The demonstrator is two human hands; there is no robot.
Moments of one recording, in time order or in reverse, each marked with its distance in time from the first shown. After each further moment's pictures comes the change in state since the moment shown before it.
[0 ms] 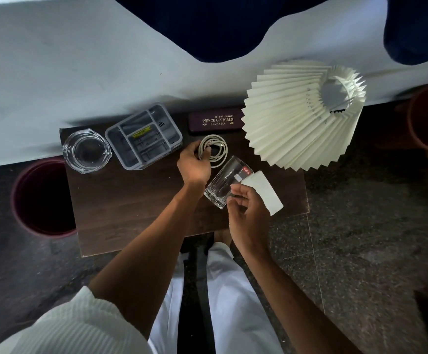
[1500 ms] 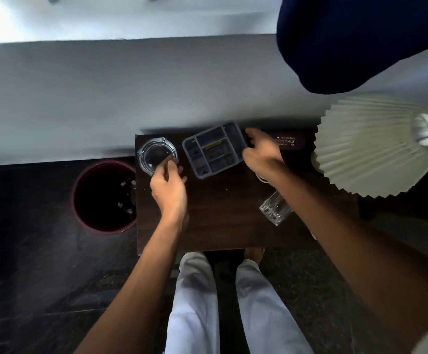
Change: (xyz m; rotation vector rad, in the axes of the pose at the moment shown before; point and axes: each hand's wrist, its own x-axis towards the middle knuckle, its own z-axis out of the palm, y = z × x) left_hand 0.006 -0.006 -0.184 -0.465 0.300 -0.116; right_hand 0.096 -0.123 0.105 -0.442 -0.346 -0.161
